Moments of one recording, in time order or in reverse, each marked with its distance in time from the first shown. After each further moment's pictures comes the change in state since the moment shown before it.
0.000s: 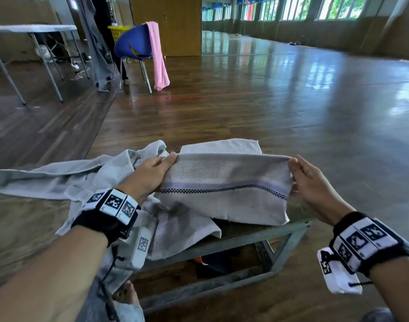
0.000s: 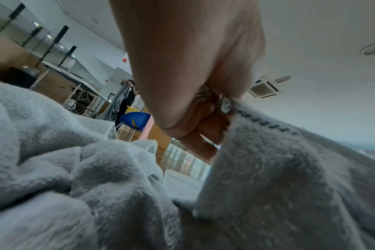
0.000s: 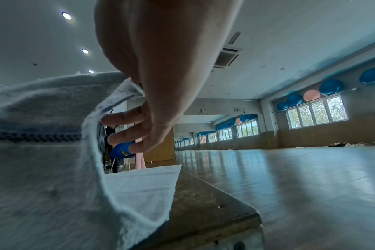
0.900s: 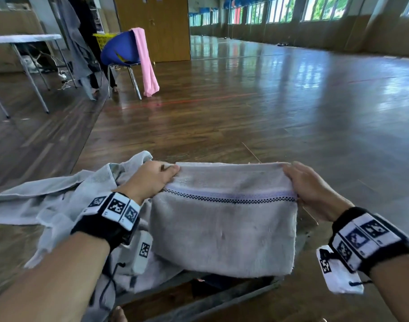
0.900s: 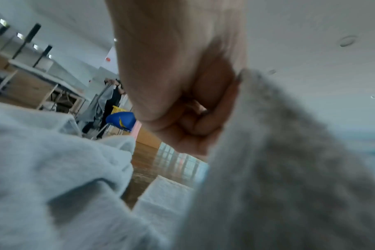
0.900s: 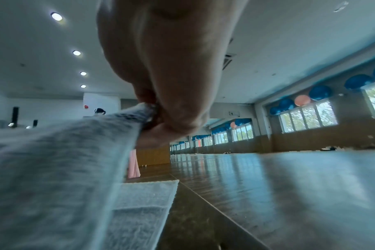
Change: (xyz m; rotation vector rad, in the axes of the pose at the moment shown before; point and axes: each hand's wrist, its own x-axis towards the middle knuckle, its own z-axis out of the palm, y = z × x) left_hand 0.046 0.012 0.025 0.414 -0.063 0.095; right_hand 0.034 -0.002 -0.010 -0.125 0.137 0.255
